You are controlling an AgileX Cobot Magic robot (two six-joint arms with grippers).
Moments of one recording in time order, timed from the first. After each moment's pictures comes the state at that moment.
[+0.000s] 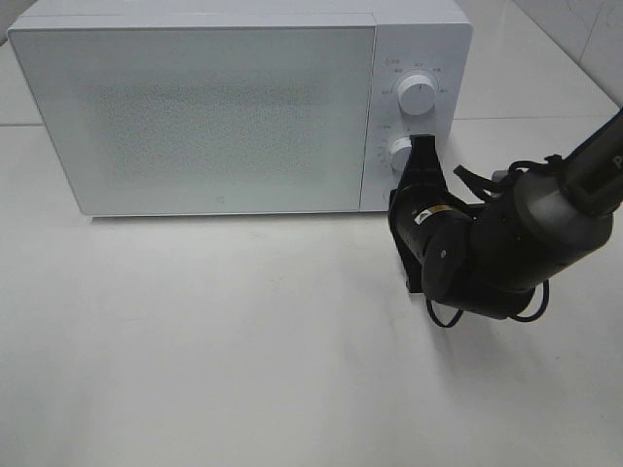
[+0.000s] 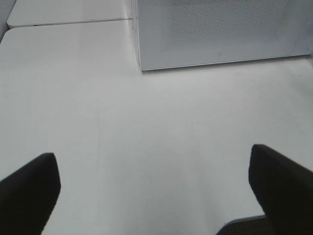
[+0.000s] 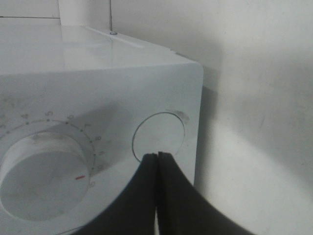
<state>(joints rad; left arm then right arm) 0.01 0.00 -0.52 -0.15 1.09 0.13 0.62 2.07 -0.78 0.84 -0.95 1.24</state>
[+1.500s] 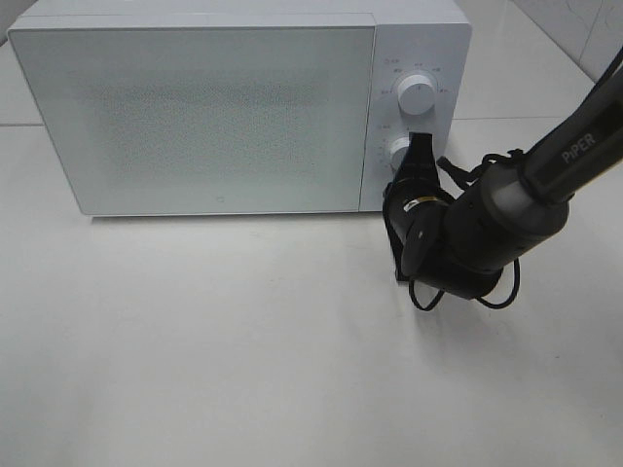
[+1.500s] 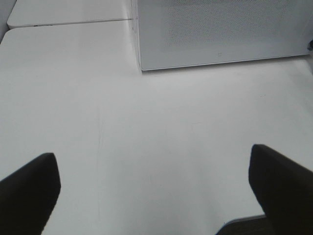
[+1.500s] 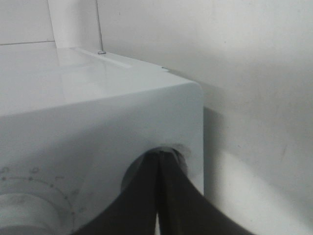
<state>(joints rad) 0.01 0.00 -0.52 -0.15 1.09 0.13 0.58 2.16 -0.91 0.90 -0.92 1.25</state>
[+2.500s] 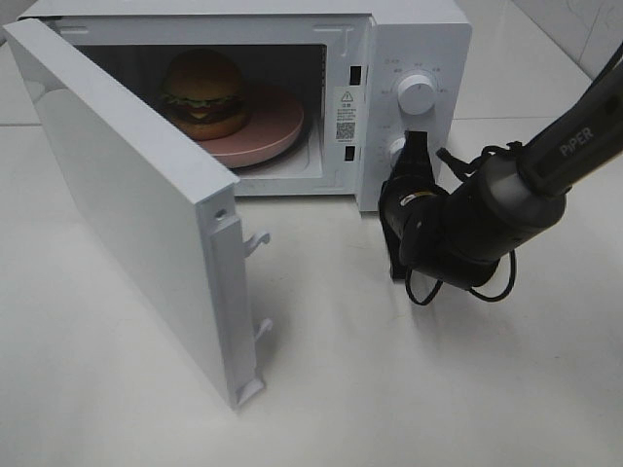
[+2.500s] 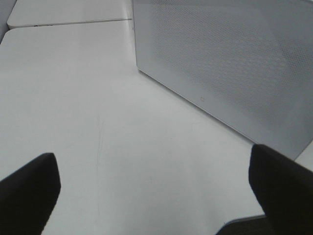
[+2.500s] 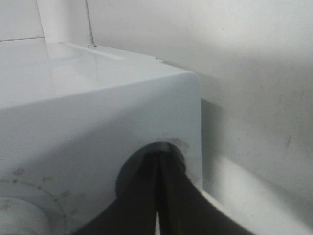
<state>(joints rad) 0.01 0.00 -0.52 -0.15 1.09 0.13 0.56 2.16 -0.94 0.89 -0.86 1.25</state>
